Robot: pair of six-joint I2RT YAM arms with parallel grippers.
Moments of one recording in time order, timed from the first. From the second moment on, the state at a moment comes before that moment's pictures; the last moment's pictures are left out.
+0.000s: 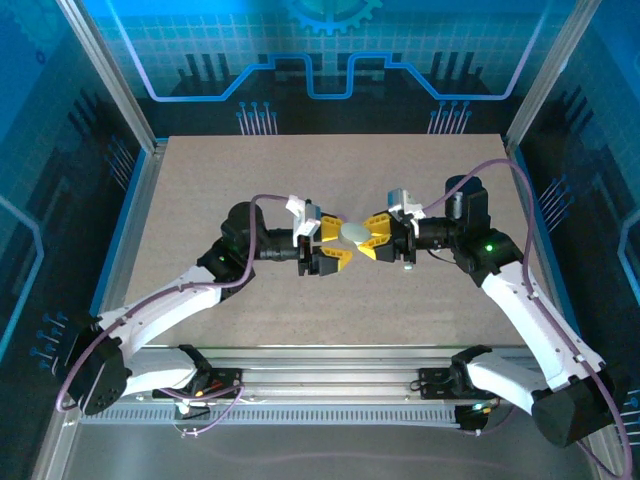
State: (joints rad) left arm -0.65 1.21 0.82 0.42 0.82 -0.17; right arm 0.34 1.05 1.01 -0.37 -1.10 -0.30
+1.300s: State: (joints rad) left arm -0.65 1.23 0.86 0.28 0.80 -0.09; right arm 0.33 1.09 1.01 -0.36 -1.11 -0.15
